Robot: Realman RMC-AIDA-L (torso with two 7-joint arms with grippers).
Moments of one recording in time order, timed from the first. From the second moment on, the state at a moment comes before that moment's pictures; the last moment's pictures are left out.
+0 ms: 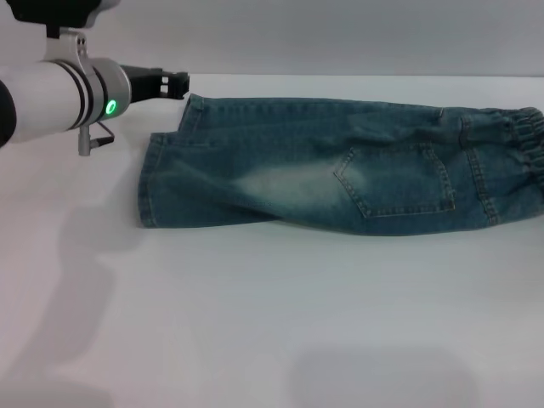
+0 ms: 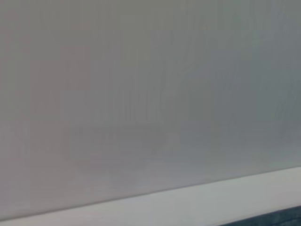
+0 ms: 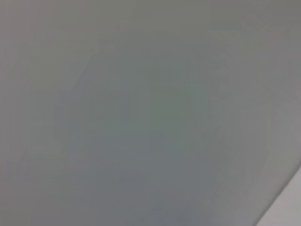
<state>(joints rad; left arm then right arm) -0.66 -2.06 -1.66 -0.87 2.54 -0.43 0.30 0.43 2.03 2.53 0.49 -1.29 0.87 -1.27</state>
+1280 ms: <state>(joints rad) -0.61 -2.06 -1.63 -0.98 2.54 -0.52 0.31 0.35 2.07 2.50 0.49 -1.42 0.87 -1.26</state>
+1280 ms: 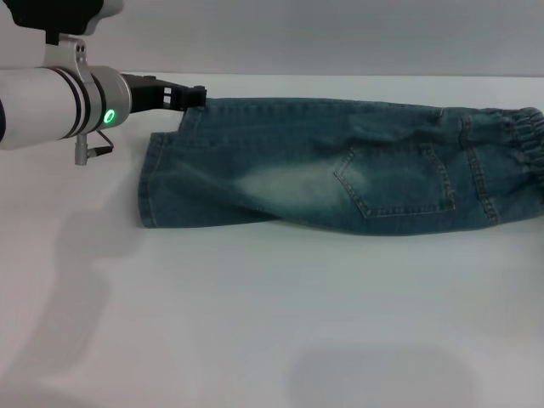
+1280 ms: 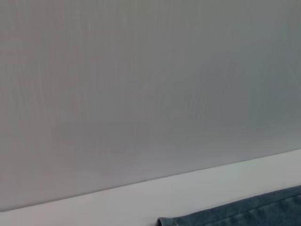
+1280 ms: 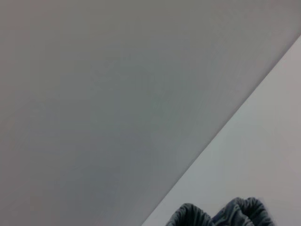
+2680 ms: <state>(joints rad) -0.59 -2.06 -1.62 -1.01 2.54 -0.53 0.31 0.42 2.06 2.48 0.42 -1.43 0.77 -1.26</state>
